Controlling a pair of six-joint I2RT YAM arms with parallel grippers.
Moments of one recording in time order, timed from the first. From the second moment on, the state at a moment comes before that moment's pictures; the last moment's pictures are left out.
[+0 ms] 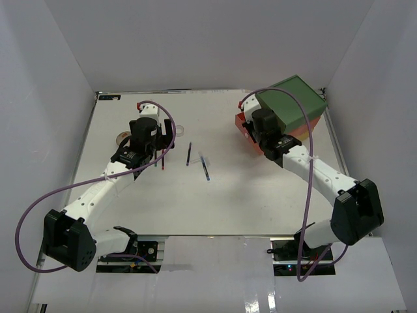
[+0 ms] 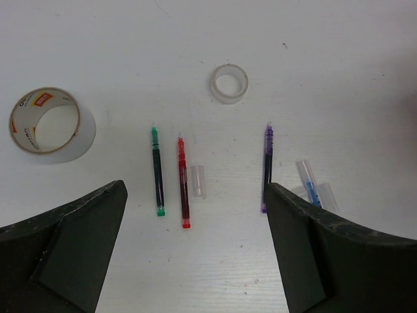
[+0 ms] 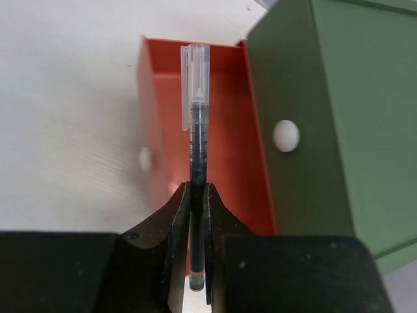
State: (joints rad) left arm -0.42 1.21 0.96 -0.23 -0.34 -0.22; right arm 0.61 1.42 1.09 -0.17 0.37 -0.25
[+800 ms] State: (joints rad) left arm -0.42 1.21 0.96 -0.23 -0.33 -0.22; right arm 0.68 1.46 1.16 -0.22 0.18 -0.18
